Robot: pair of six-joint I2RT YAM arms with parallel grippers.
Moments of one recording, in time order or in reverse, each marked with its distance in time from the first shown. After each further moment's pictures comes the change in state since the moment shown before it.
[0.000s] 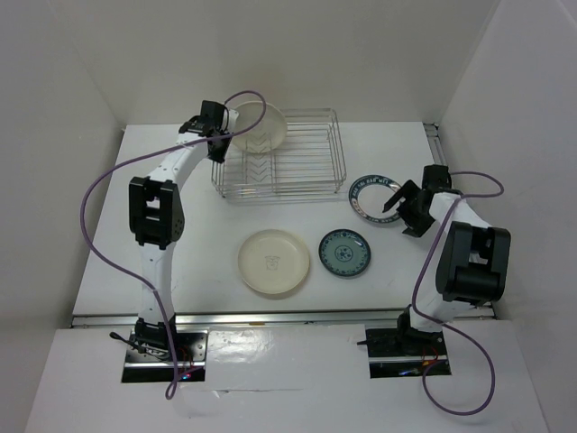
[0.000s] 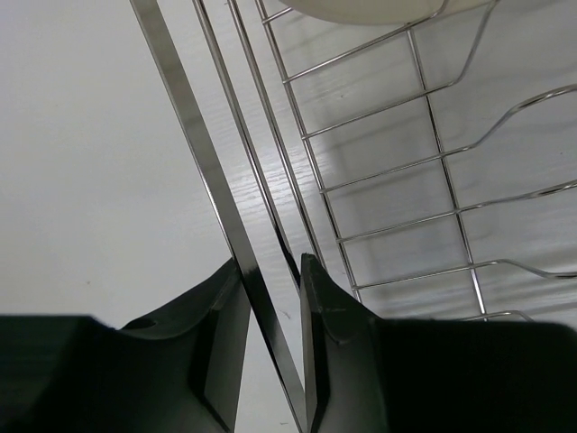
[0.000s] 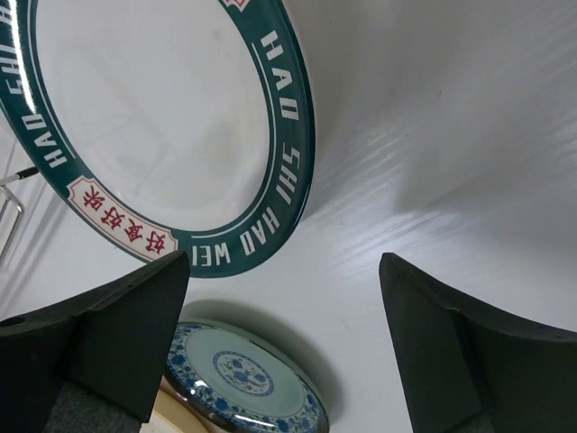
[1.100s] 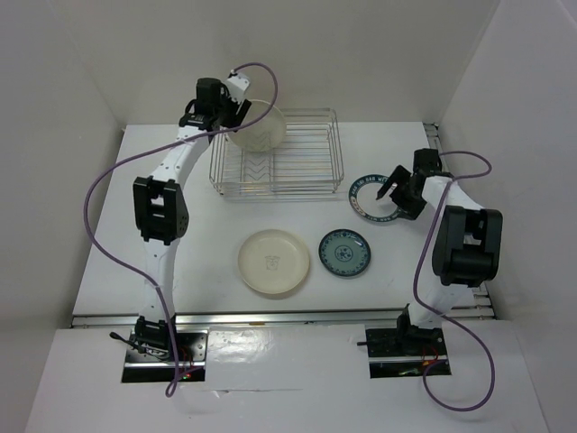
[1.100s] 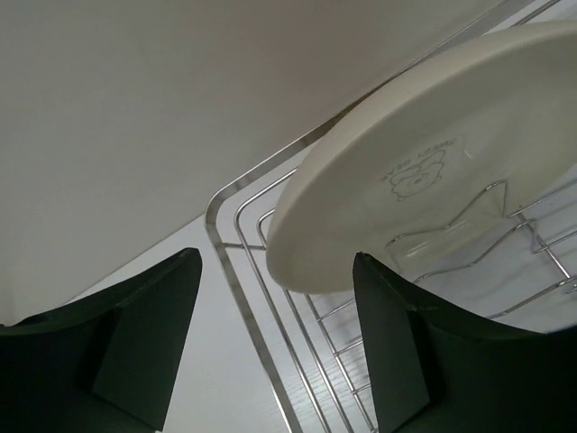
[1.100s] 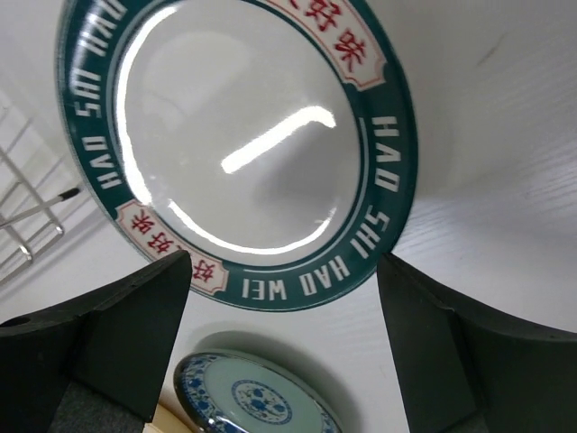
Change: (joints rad) left arm 0.002 0.084 0.215 0.363 0.206 0.216; right arm 0.058 0.140 0.179 -0.010 0.016 -0.077
